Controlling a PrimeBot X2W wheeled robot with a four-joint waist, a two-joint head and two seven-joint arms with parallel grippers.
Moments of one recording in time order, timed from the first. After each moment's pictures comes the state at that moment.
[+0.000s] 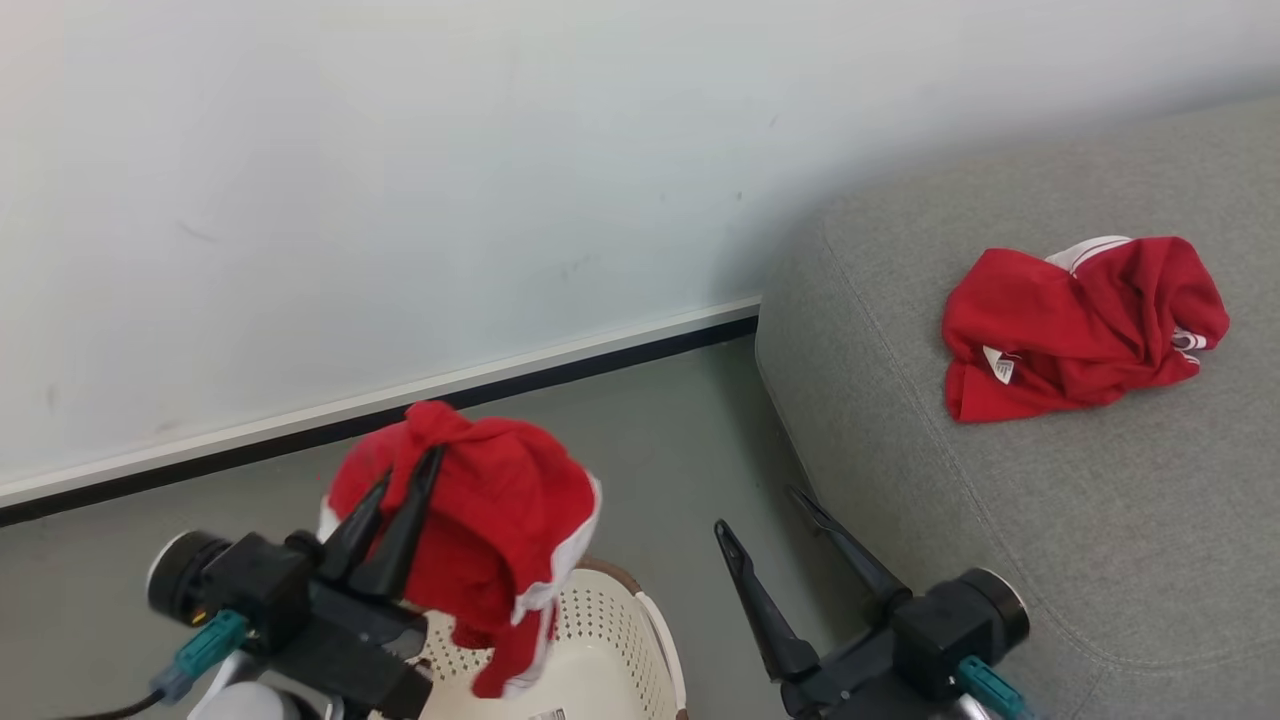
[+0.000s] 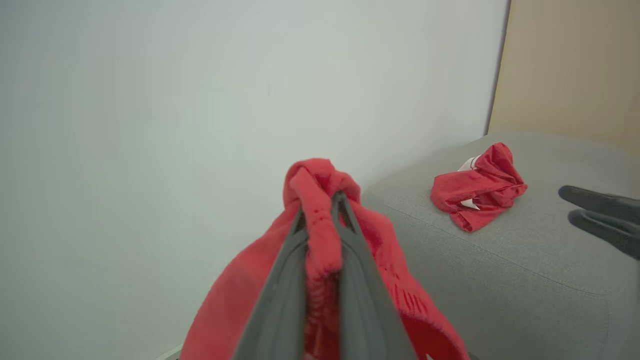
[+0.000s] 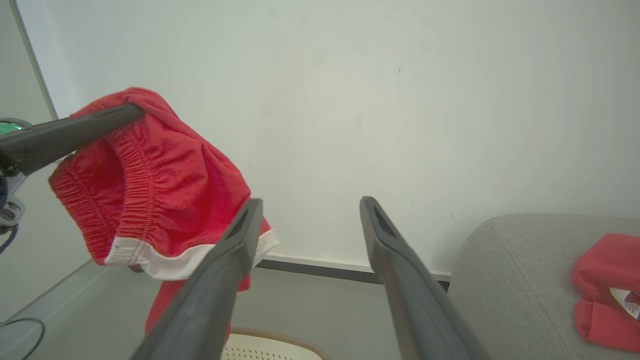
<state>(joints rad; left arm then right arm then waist) -0.31 0.33 -0.37 -0.03 -0.31 -0.03 -0.19 -0.16 -0.15 0.56 0.09 0.14 0.13 -0.26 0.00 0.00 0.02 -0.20</state>
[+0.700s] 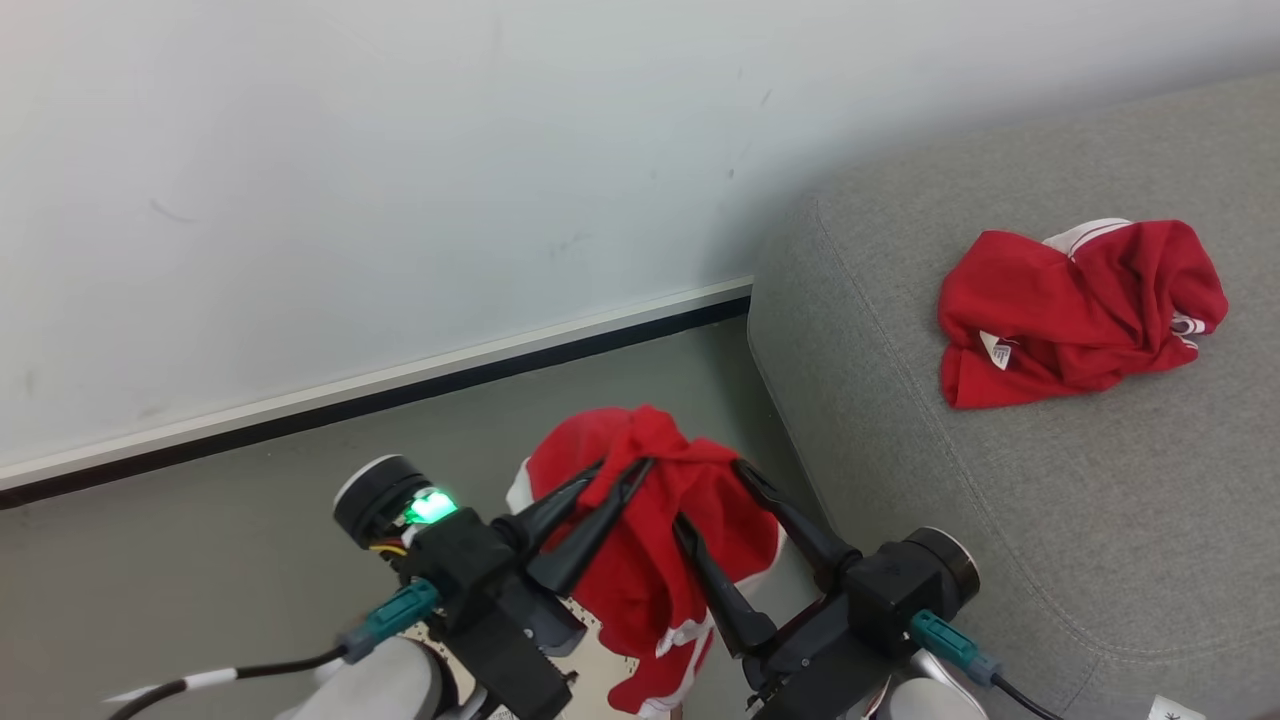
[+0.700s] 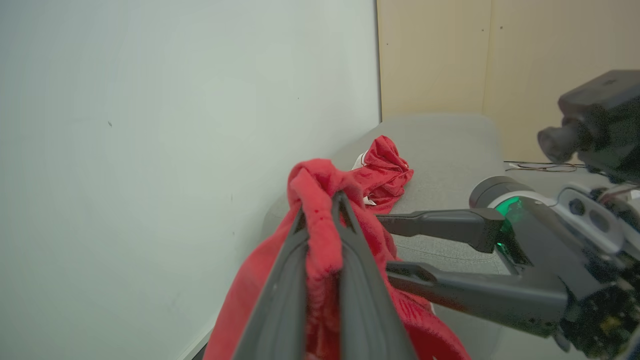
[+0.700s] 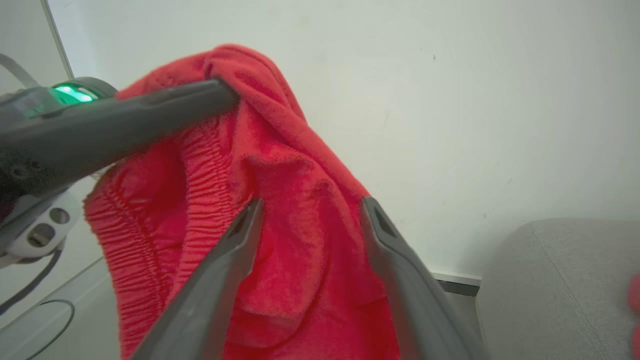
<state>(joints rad) -0.49 0.28 -0.63 -0.02 -0.26 -0.12 -0.17 -0.30 -0.17 0.69 0.18 0.23 0.13 -0.26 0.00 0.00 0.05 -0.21</state>
